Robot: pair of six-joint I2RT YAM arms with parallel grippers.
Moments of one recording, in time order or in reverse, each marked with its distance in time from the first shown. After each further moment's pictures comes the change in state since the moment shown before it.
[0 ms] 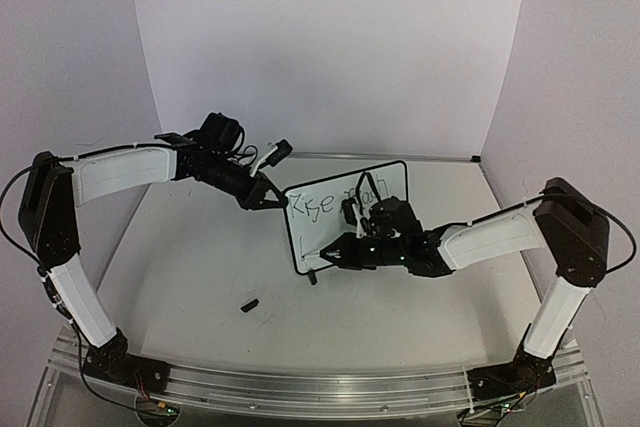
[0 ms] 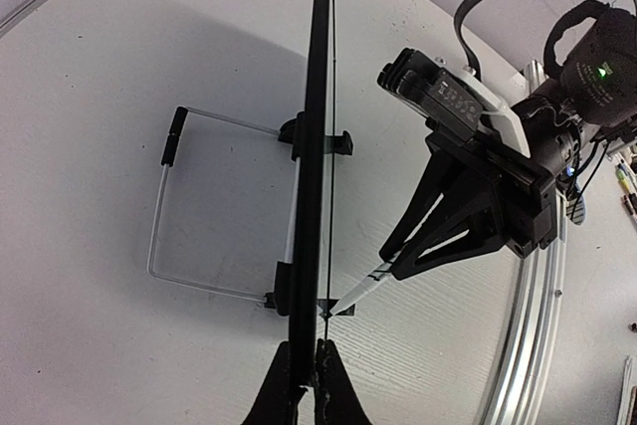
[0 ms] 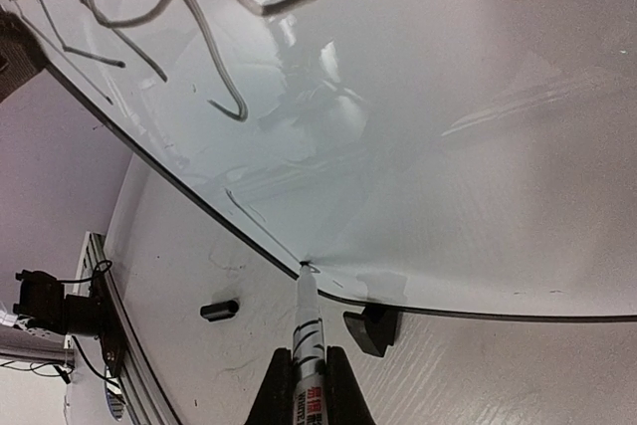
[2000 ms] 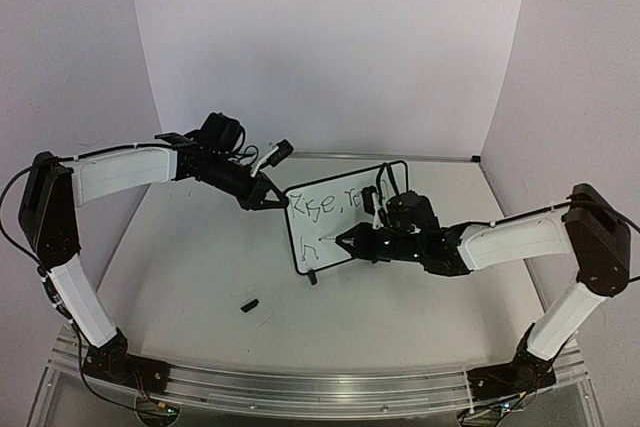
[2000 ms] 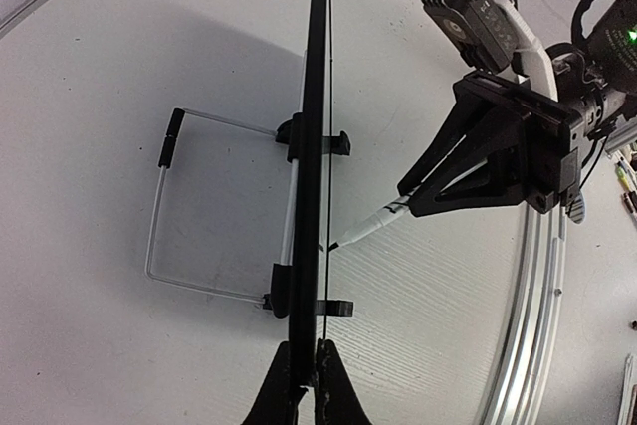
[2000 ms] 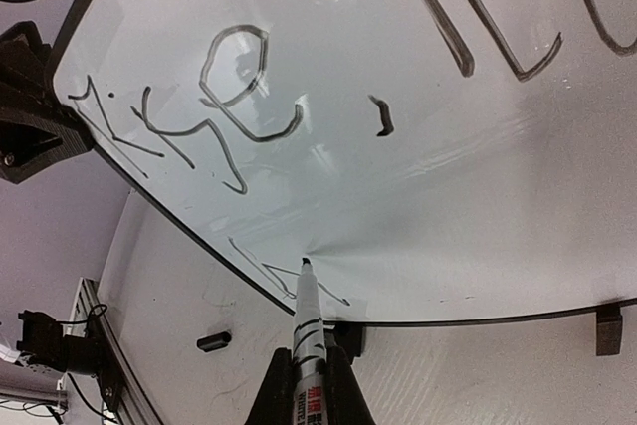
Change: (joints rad) left arm -0.005 0.000 0.002 0.000 -0.001 0.003; right arm -0.012 -0.136 -0.068 -0.017 0.129 0.004
